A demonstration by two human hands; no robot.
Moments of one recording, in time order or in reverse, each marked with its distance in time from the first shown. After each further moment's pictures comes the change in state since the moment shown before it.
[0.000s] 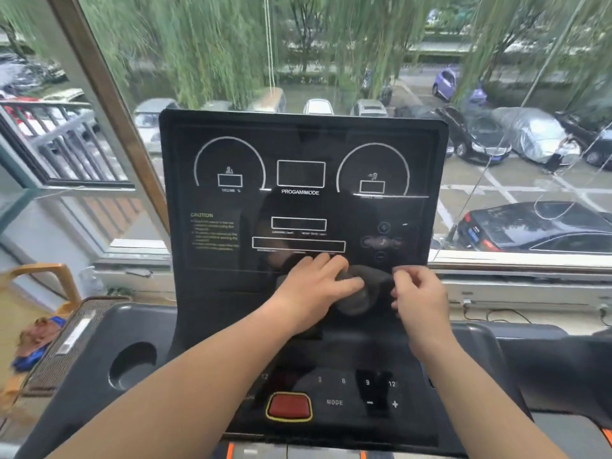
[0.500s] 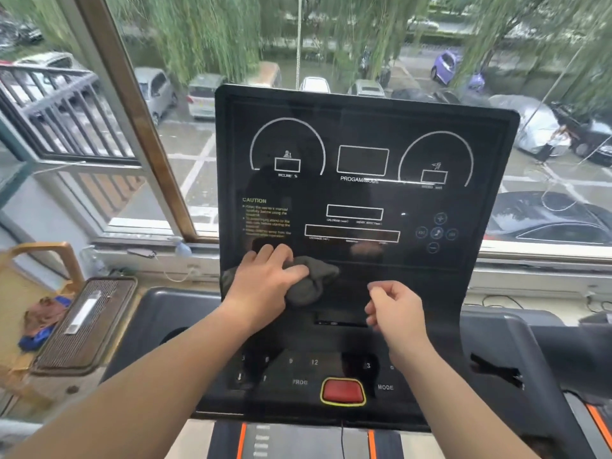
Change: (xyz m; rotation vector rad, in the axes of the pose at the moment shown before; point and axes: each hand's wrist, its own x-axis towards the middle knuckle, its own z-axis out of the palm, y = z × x) left_hand -0.126 -0.101 -0.019 0.001 -0.039 -0.325; right_hand -0.069 0.013 0.100 -0.066 -0.124 0.172
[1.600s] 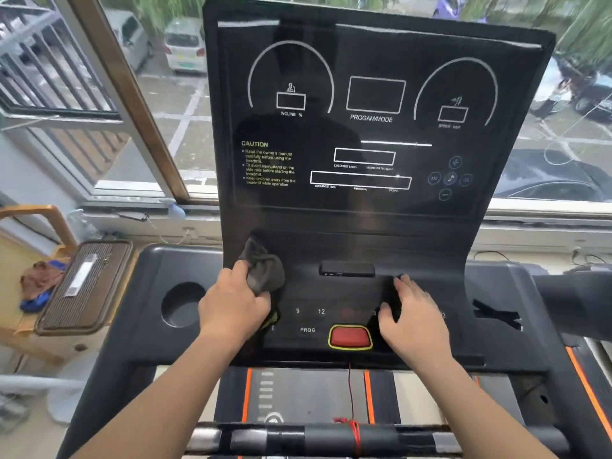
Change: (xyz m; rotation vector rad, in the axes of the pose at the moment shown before) left_hand -0.099 0.009 0.029 -0.360 -0.271 -0.786; right_hand -0.039 0.079 -0.029 -1.006 -0.038 -0.226
